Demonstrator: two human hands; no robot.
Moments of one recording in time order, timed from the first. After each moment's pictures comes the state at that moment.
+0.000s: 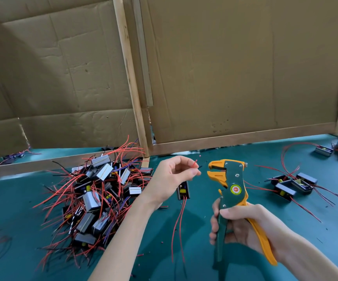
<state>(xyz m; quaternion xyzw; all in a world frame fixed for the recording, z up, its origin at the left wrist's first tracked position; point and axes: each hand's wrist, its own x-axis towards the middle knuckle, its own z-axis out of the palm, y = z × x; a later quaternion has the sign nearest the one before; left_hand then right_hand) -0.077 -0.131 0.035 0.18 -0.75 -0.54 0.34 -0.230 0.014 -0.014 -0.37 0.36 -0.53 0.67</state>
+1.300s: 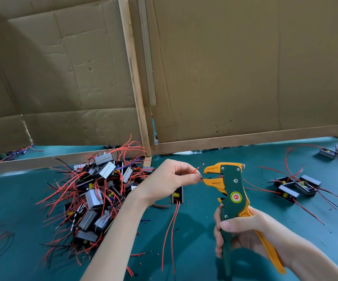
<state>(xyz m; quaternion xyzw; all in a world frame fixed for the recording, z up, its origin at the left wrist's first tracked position) -0.061 -0.126 0.057 0.20 -0.82 -0.49 0.22 -0.231 0.017 -0.013 -0.45 0.39 -0.48 0.64</state>
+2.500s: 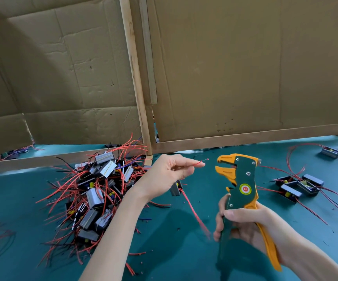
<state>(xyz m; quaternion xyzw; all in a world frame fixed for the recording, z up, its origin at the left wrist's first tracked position) -0.057 -0.133 0.057 0.17 -0.84 -0.44 0.26 -0.223 0.019 -0.006 -0.41 0.39 -0.56 0.60</state>
